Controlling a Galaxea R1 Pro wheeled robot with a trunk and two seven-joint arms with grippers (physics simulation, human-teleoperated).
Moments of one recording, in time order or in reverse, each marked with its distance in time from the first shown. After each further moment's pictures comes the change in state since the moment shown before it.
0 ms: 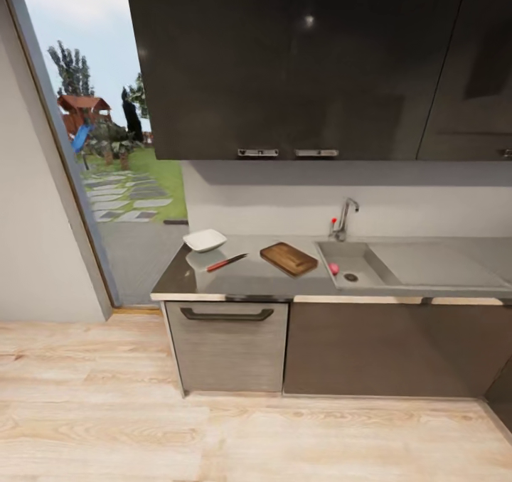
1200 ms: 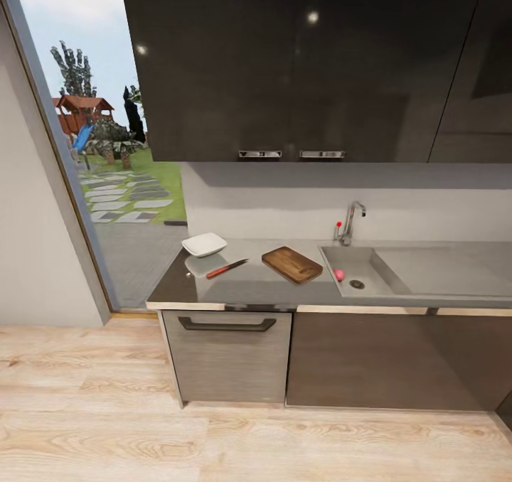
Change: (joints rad) left arm 0.000 0.000 -0.003 0.000 -0.001 -0.002 0.000; right arm 0.000 -0.008 0.001 -0.002 0.003 -0.002 0.001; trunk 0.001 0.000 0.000
